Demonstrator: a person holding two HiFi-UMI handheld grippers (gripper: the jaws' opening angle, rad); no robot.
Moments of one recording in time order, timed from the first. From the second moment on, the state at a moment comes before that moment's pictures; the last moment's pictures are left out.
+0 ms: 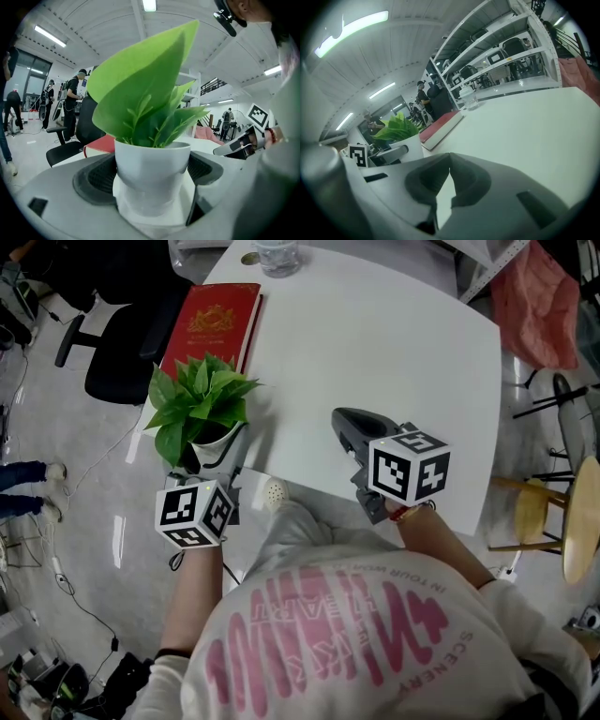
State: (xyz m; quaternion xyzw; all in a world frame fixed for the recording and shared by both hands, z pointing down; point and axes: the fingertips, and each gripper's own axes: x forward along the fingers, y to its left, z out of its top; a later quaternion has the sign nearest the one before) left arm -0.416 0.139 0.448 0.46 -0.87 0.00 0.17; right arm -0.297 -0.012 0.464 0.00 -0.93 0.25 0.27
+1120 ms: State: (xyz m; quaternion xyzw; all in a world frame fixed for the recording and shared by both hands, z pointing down) left arm -0.447 -0.006 0.287 0.69 -0.72 -0.06 0.04; right arm -0.315 -0.093 0.352 0.18 -0.95 0.23 0.13
